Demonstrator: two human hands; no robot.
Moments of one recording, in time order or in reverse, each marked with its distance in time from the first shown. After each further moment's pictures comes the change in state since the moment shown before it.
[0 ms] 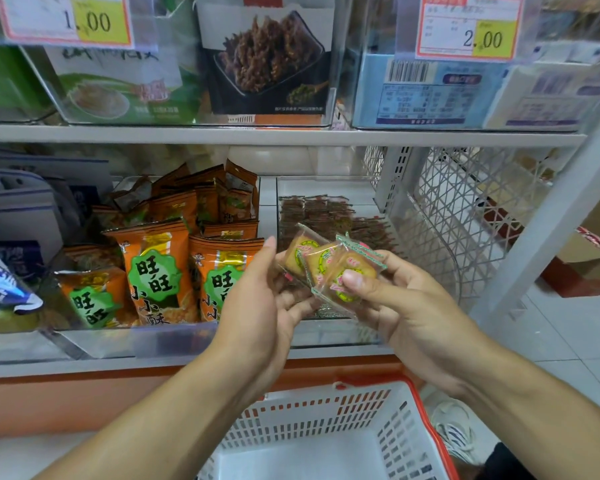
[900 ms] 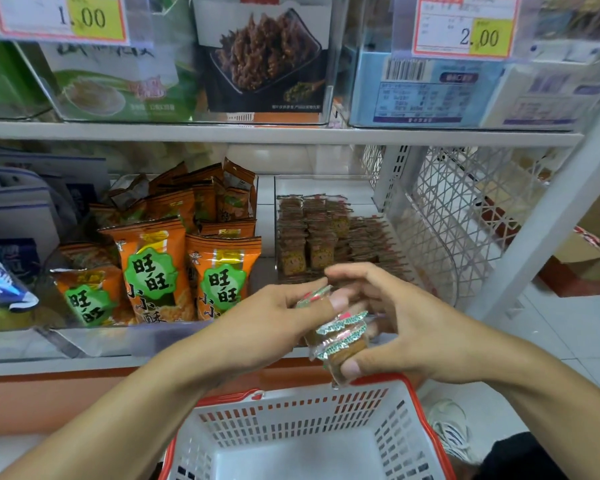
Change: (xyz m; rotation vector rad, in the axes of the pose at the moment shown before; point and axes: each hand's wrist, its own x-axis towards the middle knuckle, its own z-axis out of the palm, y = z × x) left_hand 0.000 0.013 -0.022 0.967 -0.527 -0.026; right_hand -0.005 -0.013 -0.025 -0.964 -0.321 0.016
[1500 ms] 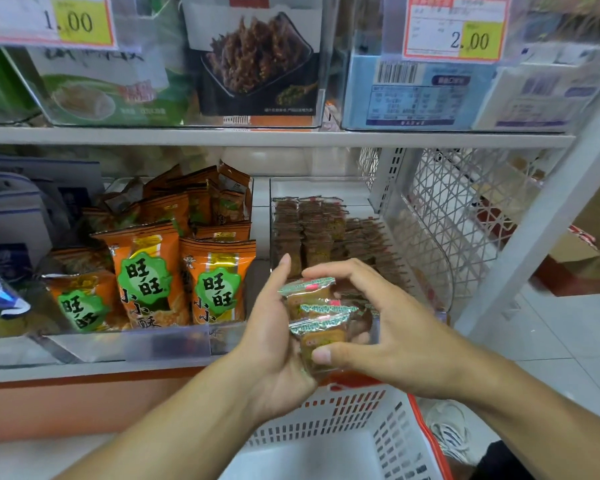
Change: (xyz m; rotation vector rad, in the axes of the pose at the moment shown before) left_hand 0.009 0.019 0.036 -1.287 0.118 -0.299; right_hand 0.003 -0.009 0.019 0.062 0.163 -0.190
